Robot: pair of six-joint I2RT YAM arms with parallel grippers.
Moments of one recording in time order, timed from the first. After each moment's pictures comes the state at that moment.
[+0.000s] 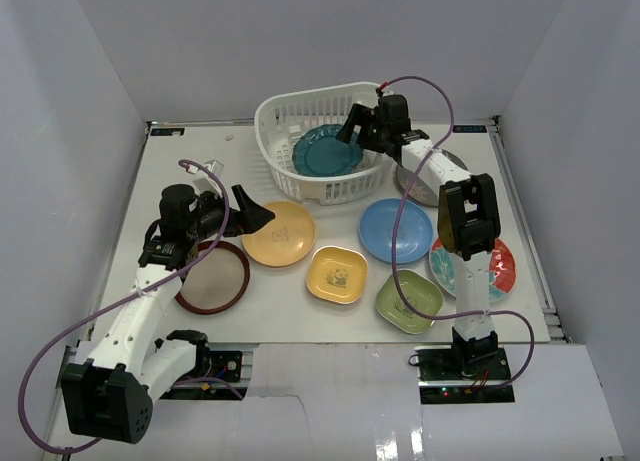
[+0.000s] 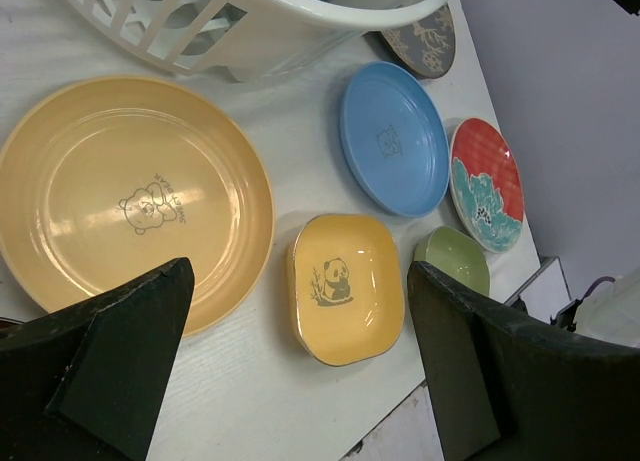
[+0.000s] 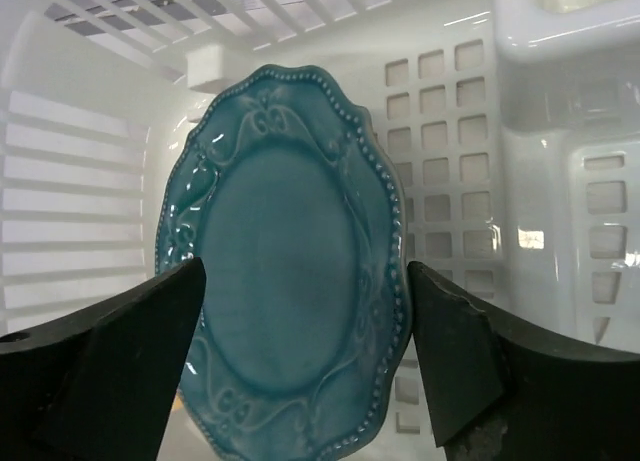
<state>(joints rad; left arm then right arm) -0.15 0.95 0.74 -0.18 0.54 -0.48 0.36 2.21 1.84 -0.13 -0.22 0.53</state>
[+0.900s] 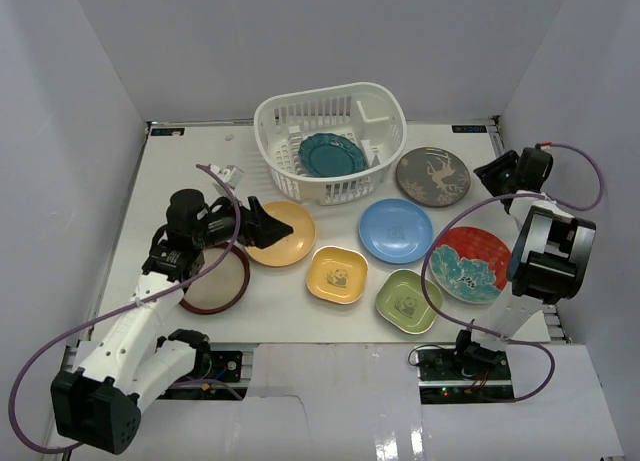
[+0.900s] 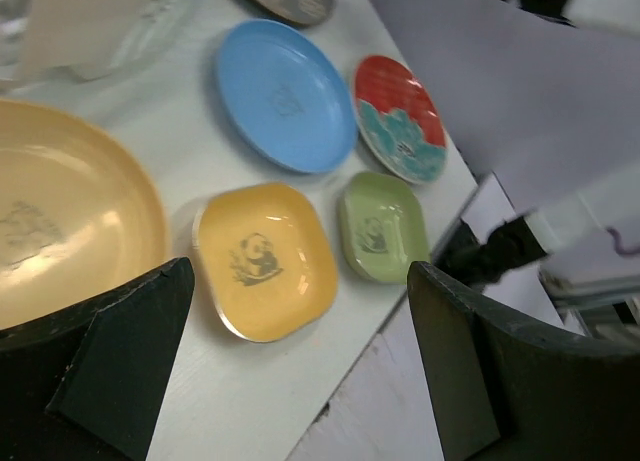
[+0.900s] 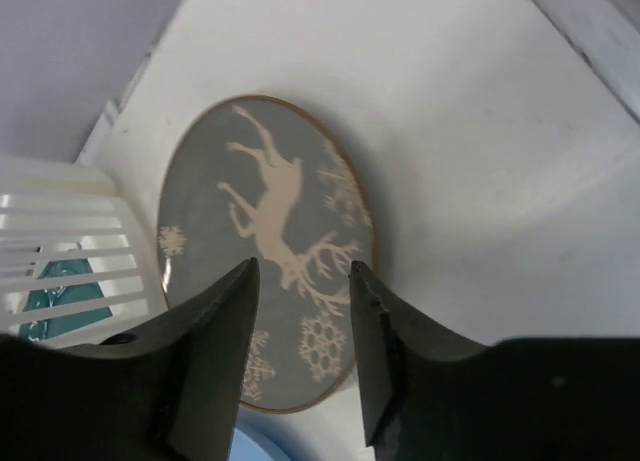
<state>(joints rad) -0.24 0.90 0.73 -0.13 0.64 -0.47 -0.26 1.74 1.10 0.13 -0.22 0.64</state>
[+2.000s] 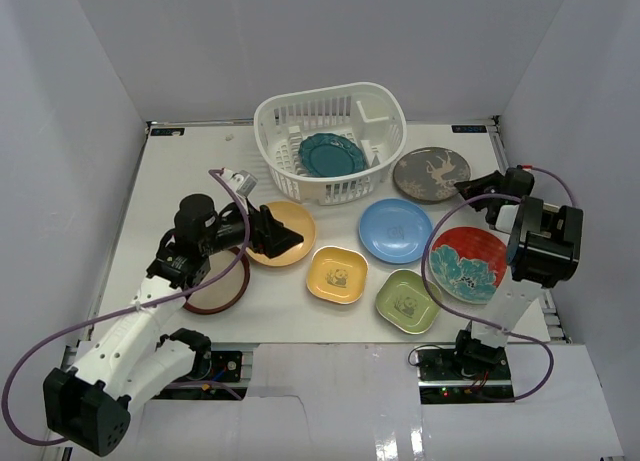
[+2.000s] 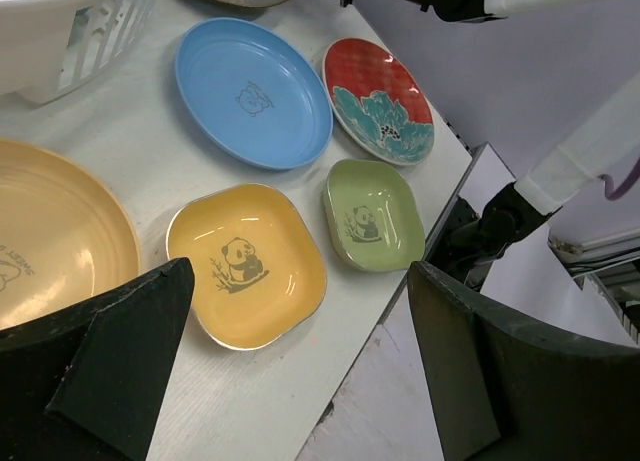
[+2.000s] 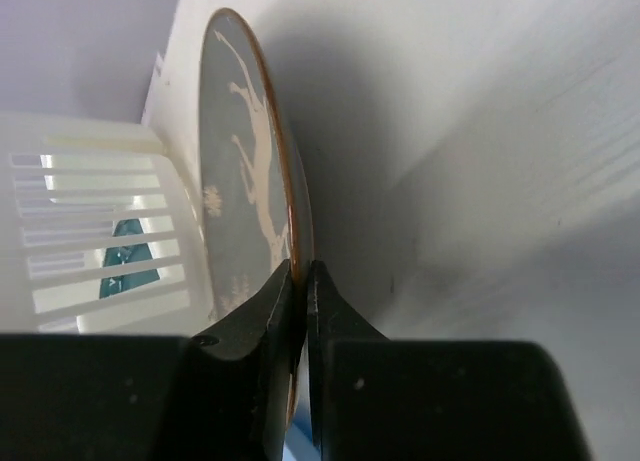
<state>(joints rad) -0.40 0.87 0.72 -0.08 0.63 -0.41 -0.30 1.94 0.92 0.49 -0.42 0.91</state>
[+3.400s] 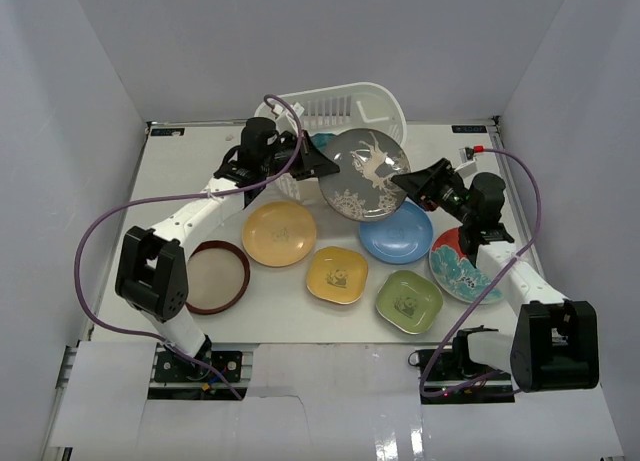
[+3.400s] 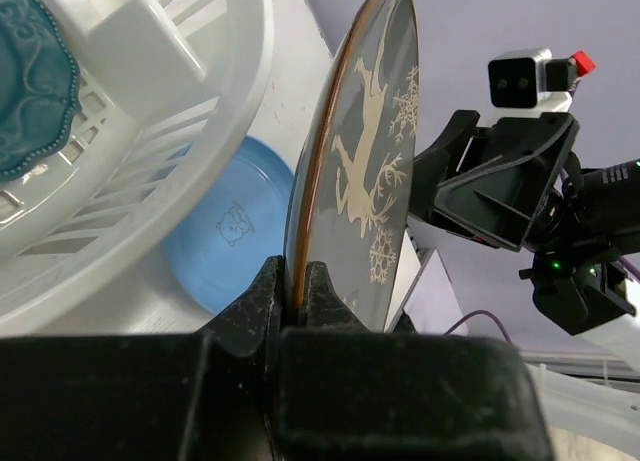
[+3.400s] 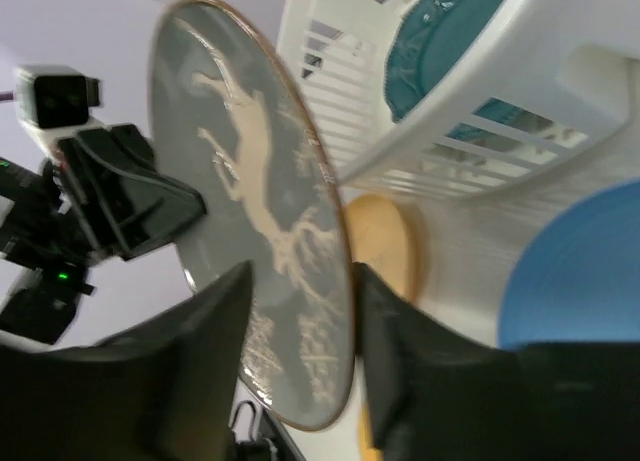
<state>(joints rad) -0.45 1.66 1.33 0.04 0.58 -0.70 0.10 1.21 0.65 0.44 -0.61 1.03</state>
